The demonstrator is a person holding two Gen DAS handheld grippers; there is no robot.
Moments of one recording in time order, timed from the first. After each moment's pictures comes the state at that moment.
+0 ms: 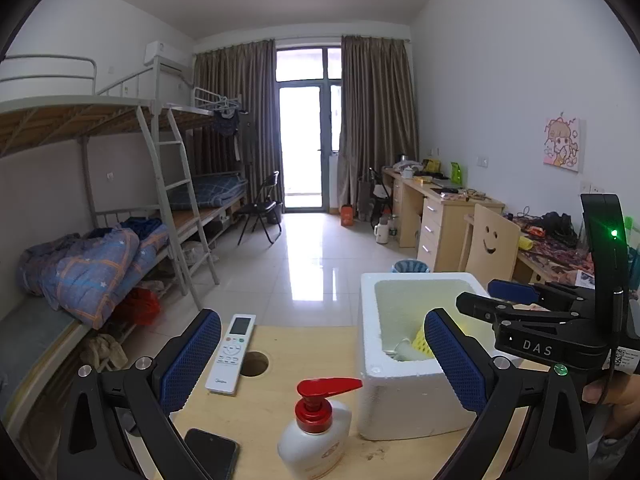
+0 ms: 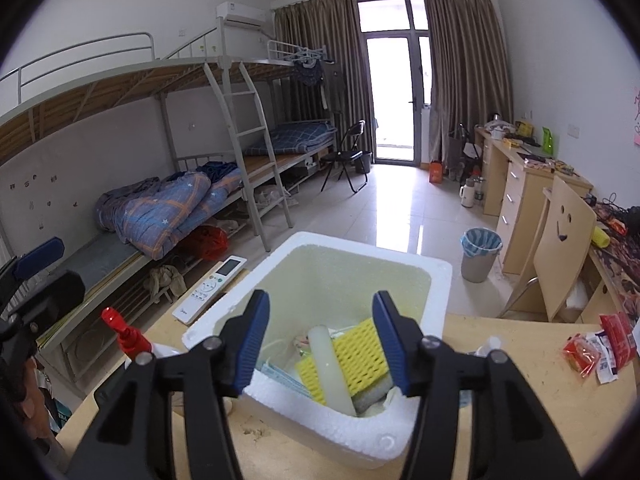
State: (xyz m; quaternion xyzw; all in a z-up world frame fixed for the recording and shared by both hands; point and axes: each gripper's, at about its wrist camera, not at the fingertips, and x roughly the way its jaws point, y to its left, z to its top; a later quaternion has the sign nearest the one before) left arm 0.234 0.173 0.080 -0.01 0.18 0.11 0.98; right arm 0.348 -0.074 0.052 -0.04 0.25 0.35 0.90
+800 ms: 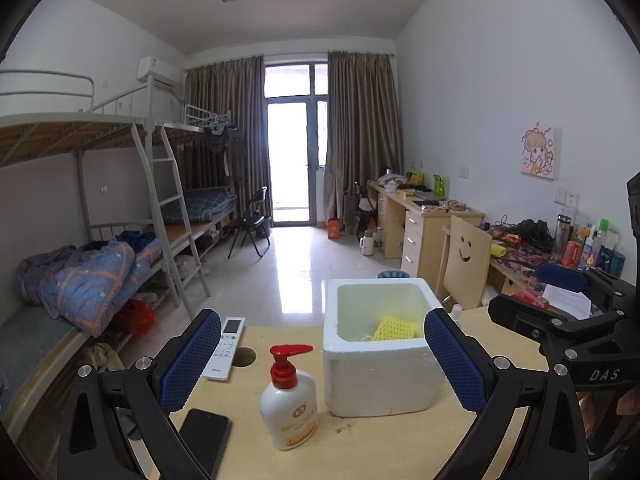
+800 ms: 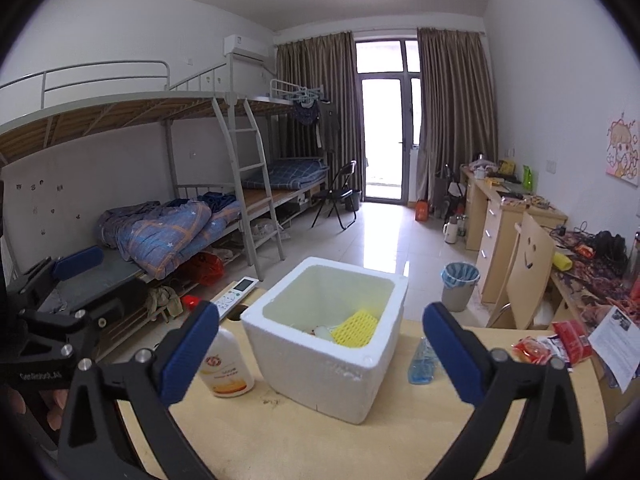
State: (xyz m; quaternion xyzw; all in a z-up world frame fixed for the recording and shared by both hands) left arm 0.165 0.127 0.112 0.00 0.16 0.09 0.98; right arm 0.251 -0.127 0.105 -0.04 0.18 0.33 0.93
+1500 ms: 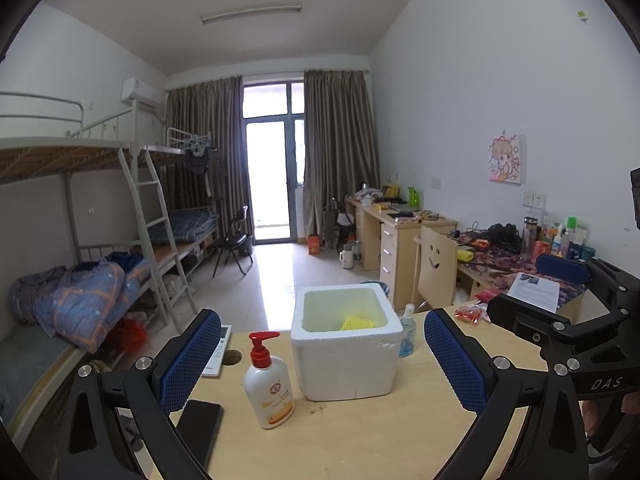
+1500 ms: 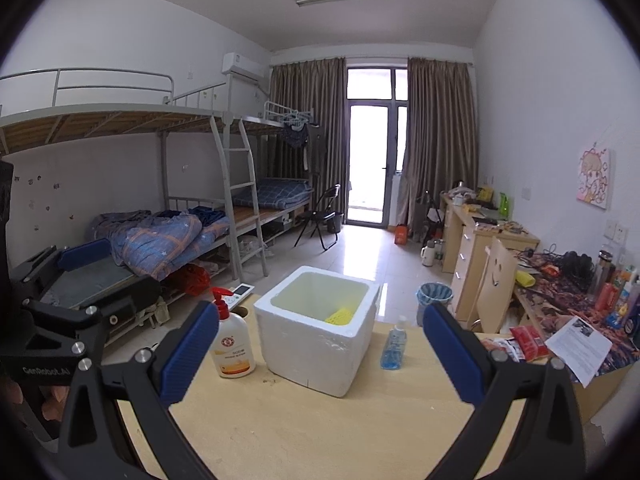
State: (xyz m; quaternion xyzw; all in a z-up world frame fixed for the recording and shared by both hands) left arm 0.090 0.088 0.130 0.02 0.12 0.05 0.99; right arm 0.170 -0.167 0.122 -0.06 0.13 0.30 0.94
